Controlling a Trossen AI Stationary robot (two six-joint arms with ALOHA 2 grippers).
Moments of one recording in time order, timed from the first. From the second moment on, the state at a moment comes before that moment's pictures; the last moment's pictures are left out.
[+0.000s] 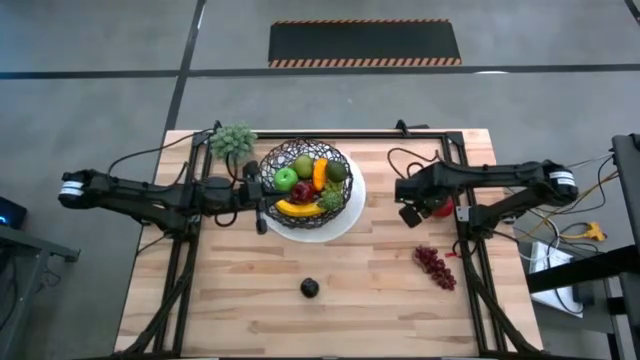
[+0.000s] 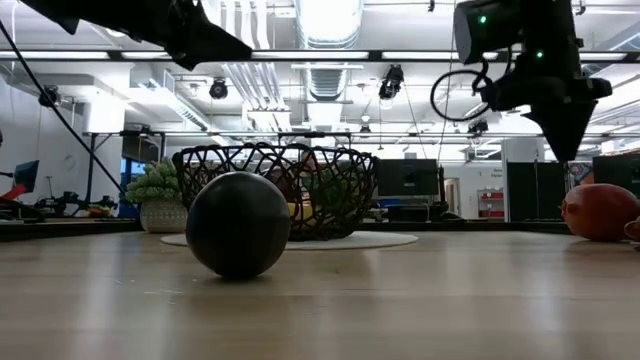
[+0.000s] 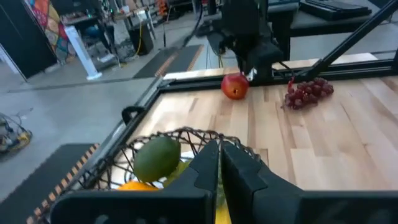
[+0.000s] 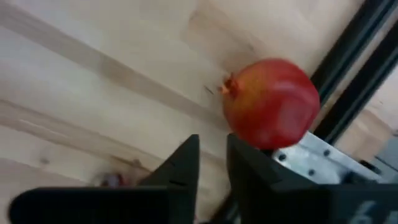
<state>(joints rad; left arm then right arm) -0.04 0.91 0.58 0.16 -0.29 0.13 -0.14 1.32 0.97 -1.37 0.10 0.87</state>
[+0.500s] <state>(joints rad) -0.04 0.90 0.58 0.16 -0.29 0.17 -0.18 1.54 1.00 -1.49 0.09 0.63</state>
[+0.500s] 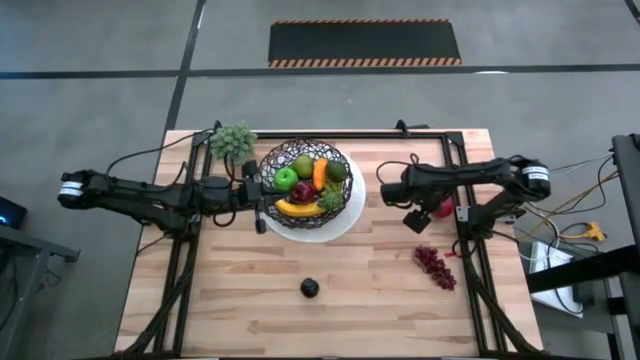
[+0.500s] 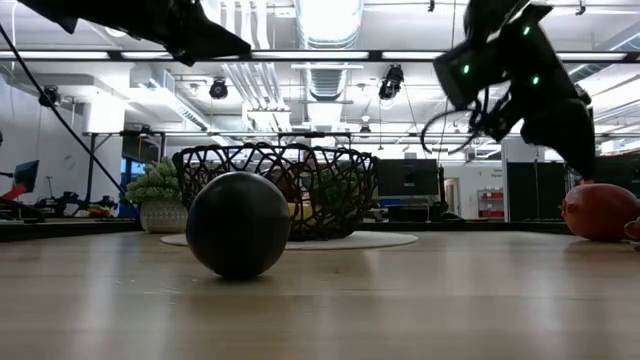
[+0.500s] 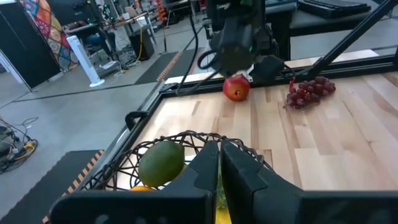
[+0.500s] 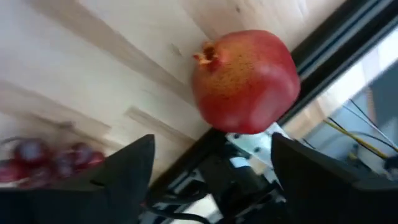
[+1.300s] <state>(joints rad) -0.04 0.90 0.57 0.16 -0.29 0.21 -0.24 1.81 0.99 -1.46 0.16 0.18</state>
